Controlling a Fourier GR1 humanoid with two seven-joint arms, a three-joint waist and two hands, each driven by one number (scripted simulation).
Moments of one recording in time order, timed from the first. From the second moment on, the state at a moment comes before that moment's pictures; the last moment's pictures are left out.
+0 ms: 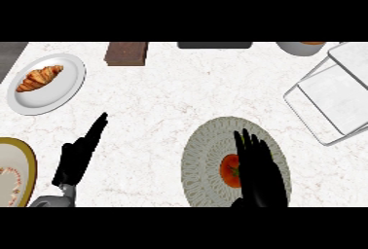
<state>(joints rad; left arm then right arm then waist) -0.03 0.21 -0.06 -1.38 -0.05 -0.06 0.04 0.00 -0.15 0.60 -1.83 1.14 0.18 0.82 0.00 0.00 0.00</state>
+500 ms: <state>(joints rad) -0.02 0.19 -0.04 -1.39 -0.08 -0.08 0.03 -0.05 -0.09 0.54 -1.68 1.16 0.16 0.73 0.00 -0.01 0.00</state>
